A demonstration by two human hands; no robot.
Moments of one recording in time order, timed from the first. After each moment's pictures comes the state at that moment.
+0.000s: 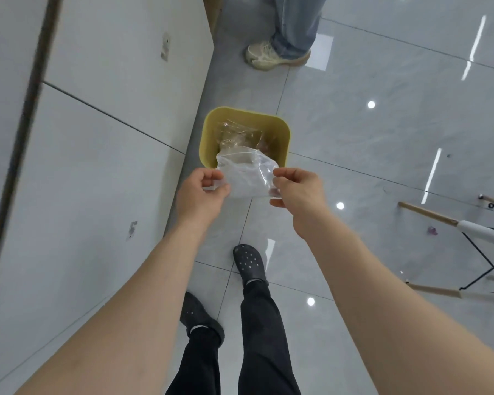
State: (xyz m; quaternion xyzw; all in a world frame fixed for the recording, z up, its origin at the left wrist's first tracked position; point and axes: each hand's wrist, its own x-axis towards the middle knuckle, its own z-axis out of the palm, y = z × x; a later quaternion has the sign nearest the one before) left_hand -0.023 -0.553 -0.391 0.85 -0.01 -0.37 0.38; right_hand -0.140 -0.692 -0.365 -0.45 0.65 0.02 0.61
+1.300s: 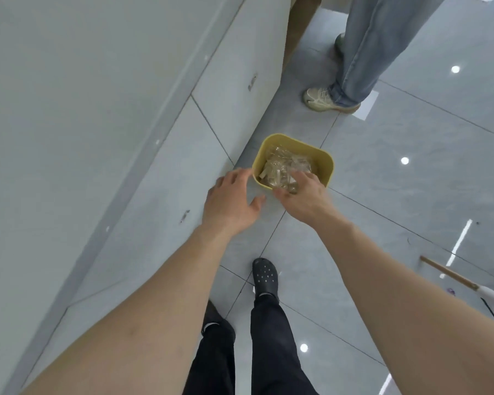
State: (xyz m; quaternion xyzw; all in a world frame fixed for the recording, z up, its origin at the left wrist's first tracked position) left_hand -0.003 -0.500 -0.295 0.91 -0.23 -0.31 0.15; right_hand -0.087 -0.652 -0.316 -0.80 0.39 0.21 0.40
